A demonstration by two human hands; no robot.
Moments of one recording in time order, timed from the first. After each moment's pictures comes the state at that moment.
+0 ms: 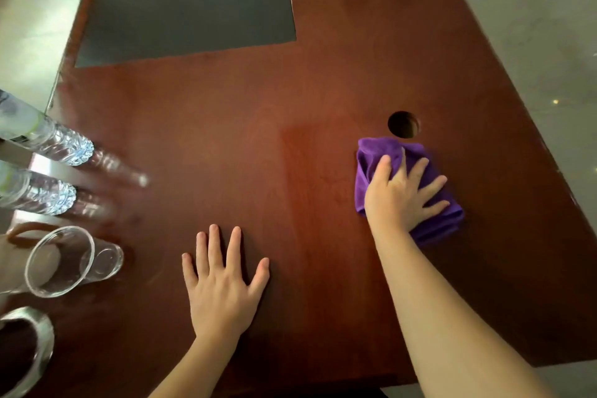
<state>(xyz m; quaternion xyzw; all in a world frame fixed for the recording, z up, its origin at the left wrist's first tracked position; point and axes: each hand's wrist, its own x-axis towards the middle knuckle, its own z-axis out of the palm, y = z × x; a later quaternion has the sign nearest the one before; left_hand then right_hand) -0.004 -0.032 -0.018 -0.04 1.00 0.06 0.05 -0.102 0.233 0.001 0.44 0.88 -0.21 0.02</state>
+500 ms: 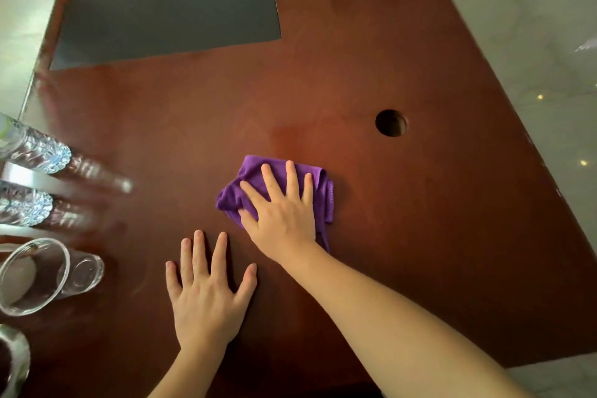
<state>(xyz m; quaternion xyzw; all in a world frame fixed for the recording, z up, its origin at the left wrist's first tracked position) -0.007 -0.031 -0.011 -0.04 1.00 0.05 0.07 -0.096 0.117 -0.011 -0.05 0.99 -0.11 0.02</state>
